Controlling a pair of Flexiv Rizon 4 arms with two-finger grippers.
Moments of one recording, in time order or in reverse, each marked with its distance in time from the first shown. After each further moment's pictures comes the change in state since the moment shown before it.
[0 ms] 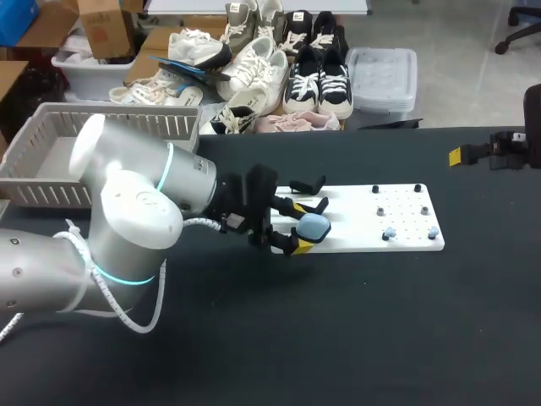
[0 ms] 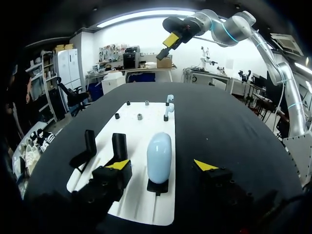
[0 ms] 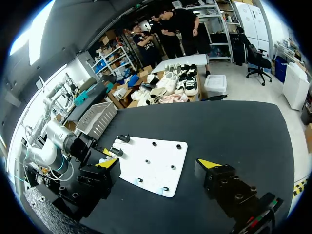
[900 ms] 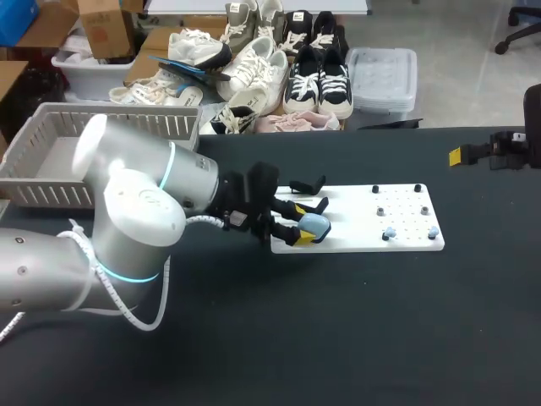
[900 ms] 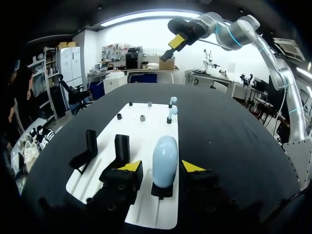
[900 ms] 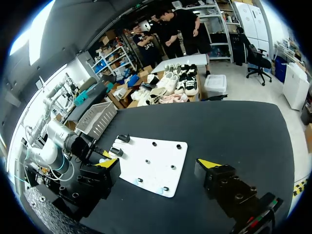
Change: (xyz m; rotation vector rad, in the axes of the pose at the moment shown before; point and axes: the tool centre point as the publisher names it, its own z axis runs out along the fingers) left arm -0.003 0.005 0.003 -0.002 -0.014 -0.032; right arm 0.000 0.000 0.000 0.000 0.000 0.000
